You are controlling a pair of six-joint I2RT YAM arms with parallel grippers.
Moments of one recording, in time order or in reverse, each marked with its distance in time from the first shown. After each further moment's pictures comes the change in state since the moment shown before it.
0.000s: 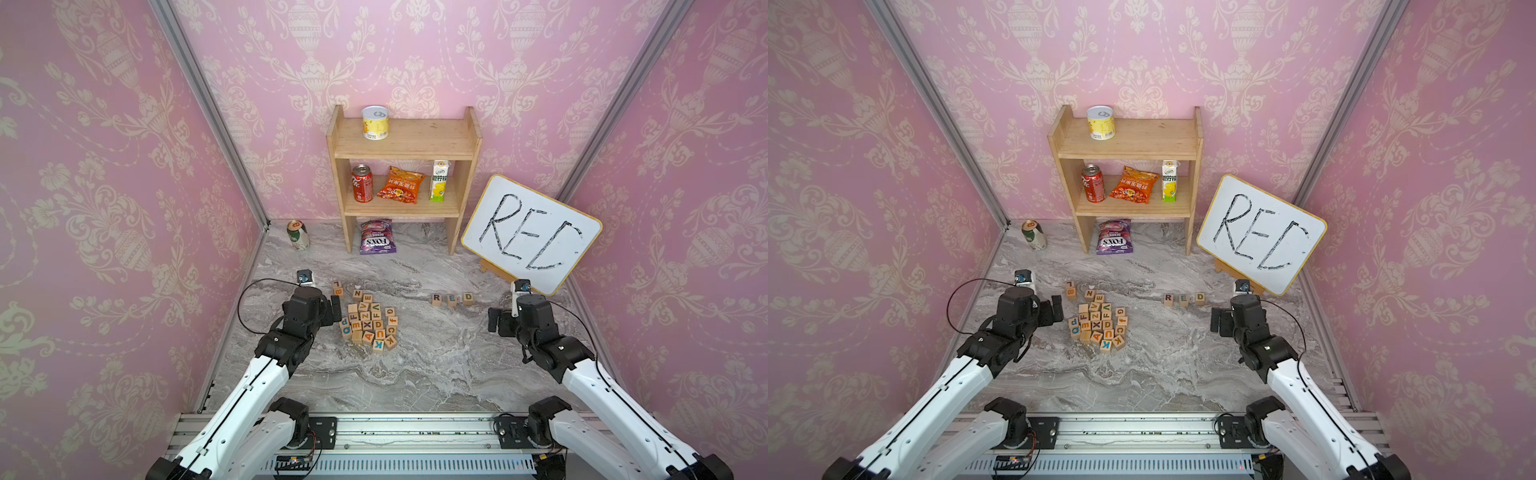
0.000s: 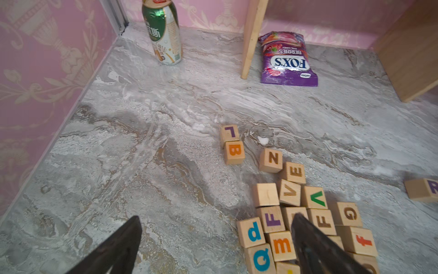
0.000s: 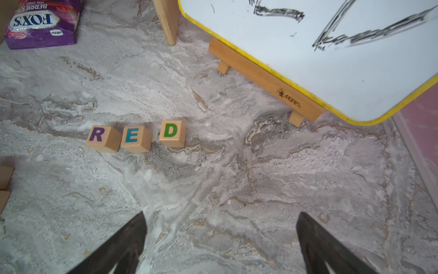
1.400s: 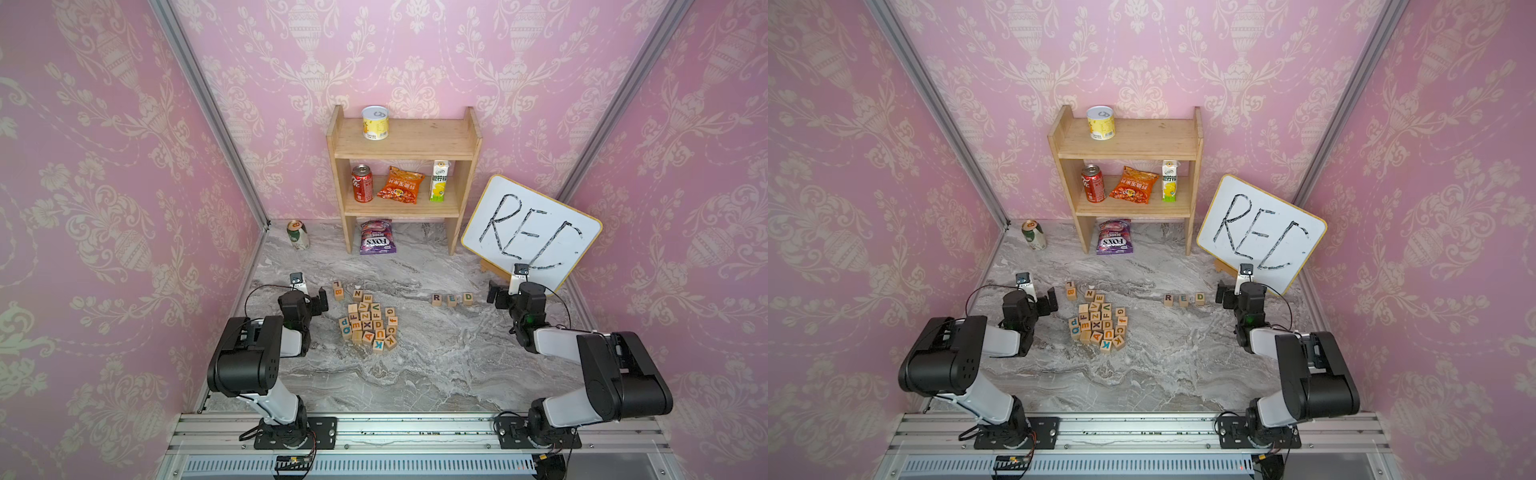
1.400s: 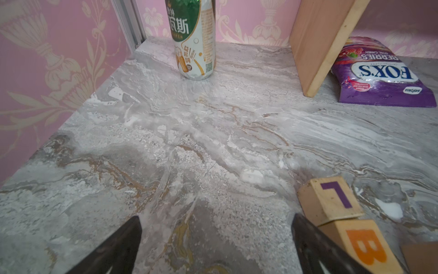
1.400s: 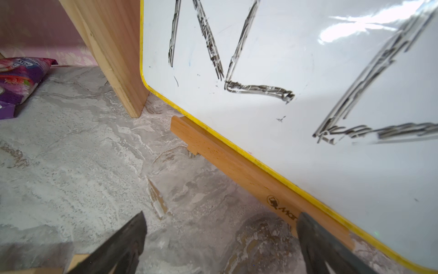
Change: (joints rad) left arm 0.310 0.769 -0.251 1.257 0.212 0.241; right arm -0.229 0.642 -0.130 1.051 -0.138 -0.173
